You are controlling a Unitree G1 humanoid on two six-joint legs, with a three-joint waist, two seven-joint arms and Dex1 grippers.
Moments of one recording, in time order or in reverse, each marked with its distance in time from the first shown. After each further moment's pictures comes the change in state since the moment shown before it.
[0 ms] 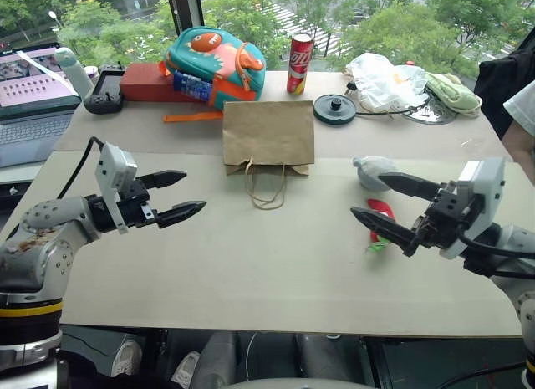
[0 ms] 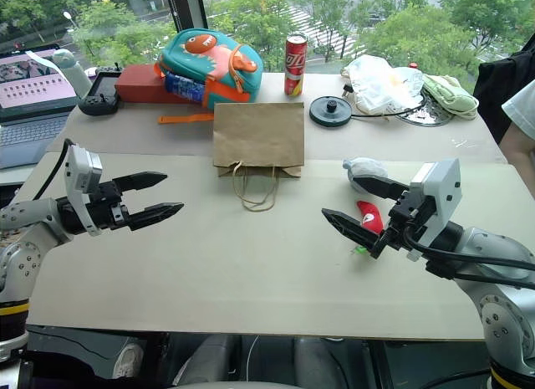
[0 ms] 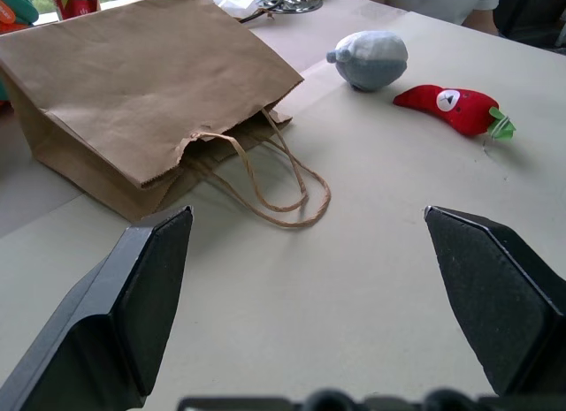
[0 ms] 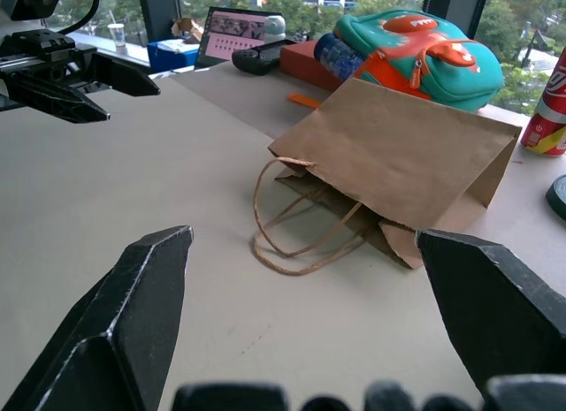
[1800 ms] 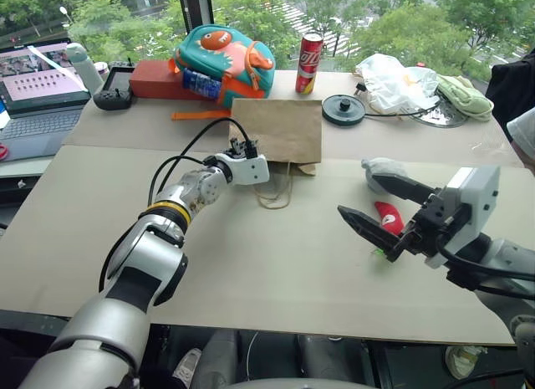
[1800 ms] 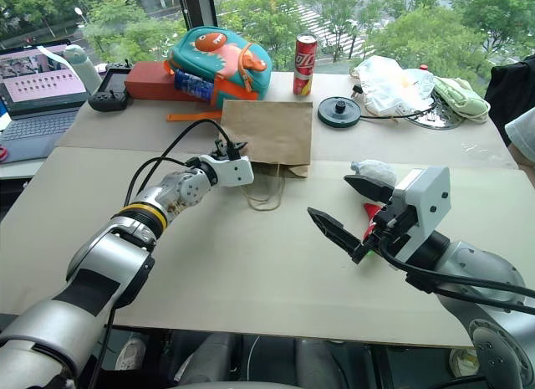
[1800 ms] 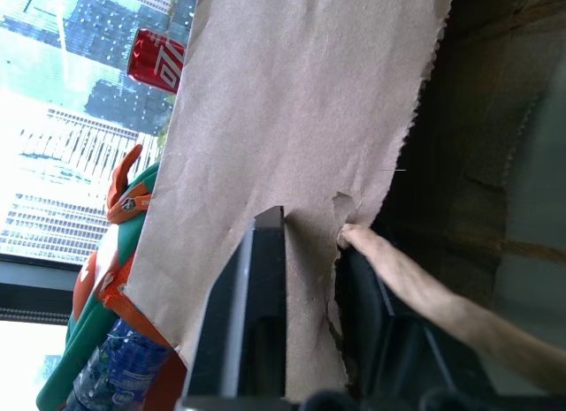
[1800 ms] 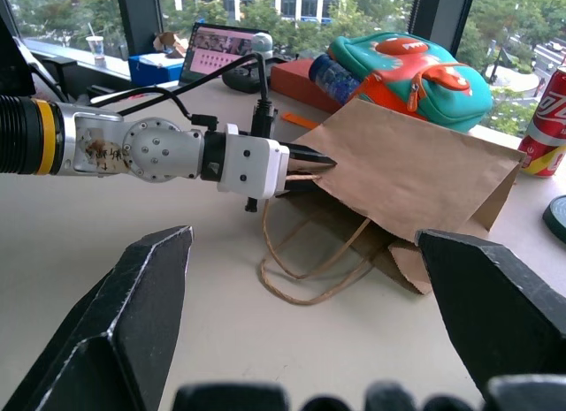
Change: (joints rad) left arm -0.839 -0.481 -0.693 1.475 1.257 -1.166 1.014; right arm 0.060 0.002 0.043 -0.178 0.087 0.001 -0.273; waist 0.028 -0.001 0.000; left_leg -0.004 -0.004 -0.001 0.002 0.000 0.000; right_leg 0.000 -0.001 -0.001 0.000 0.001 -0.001
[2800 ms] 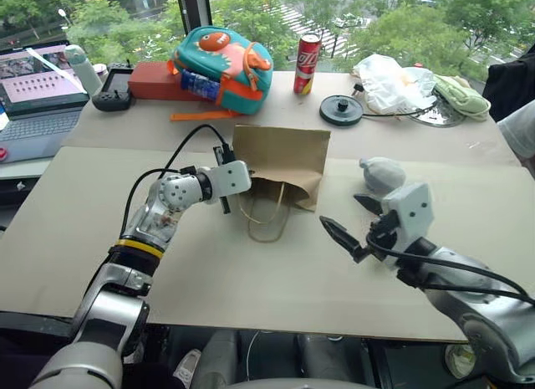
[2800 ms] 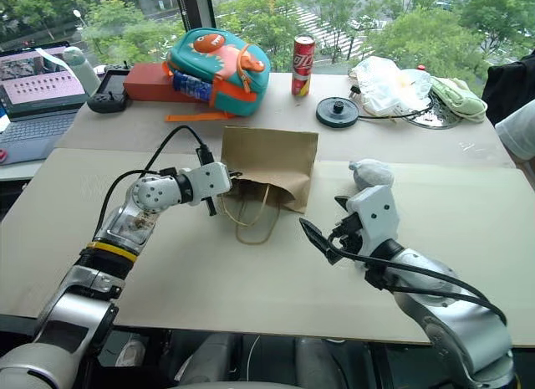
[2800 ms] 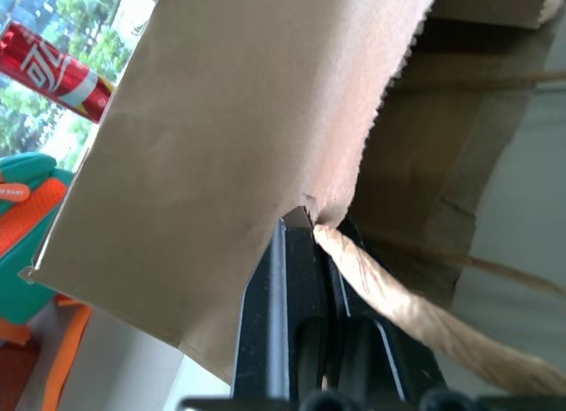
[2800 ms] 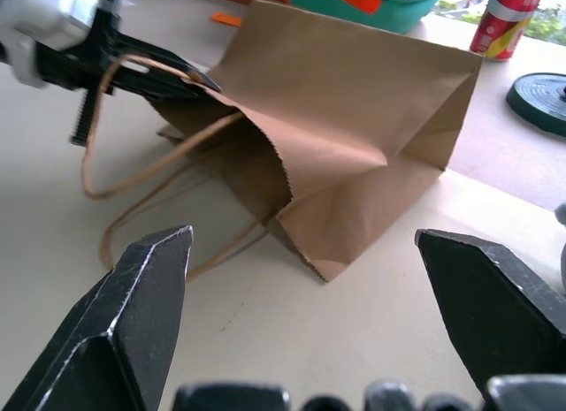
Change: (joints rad) left arm 0.445 0.169 0.202 -1.049 -0.403 0.570 -0.754; right arm -0.033 0.120 0.335 0.049 -0.287 0.081 -0.274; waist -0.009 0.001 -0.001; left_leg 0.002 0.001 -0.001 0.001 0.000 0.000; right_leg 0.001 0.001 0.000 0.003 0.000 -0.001
